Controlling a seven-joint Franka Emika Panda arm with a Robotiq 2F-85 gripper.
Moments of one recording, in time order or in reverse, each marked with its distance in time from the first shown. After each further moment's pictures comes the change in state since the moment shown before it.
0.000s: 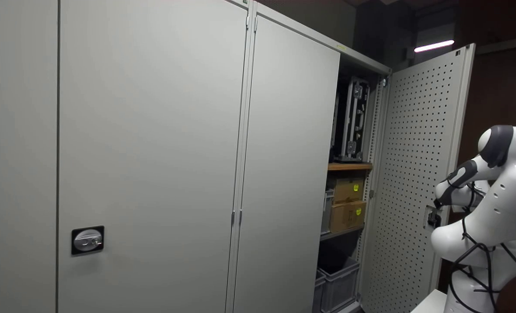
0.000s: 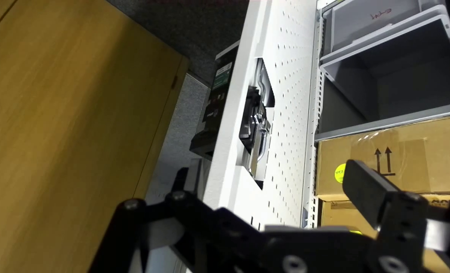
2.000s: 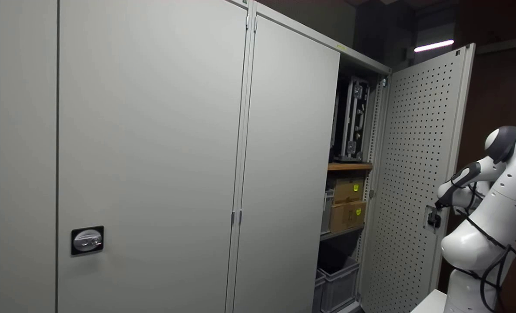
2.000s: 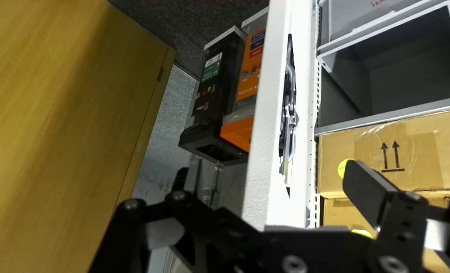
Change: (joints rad) arm 0.582 0.155 -0.594 0.182 0.027 0.067 -0.120
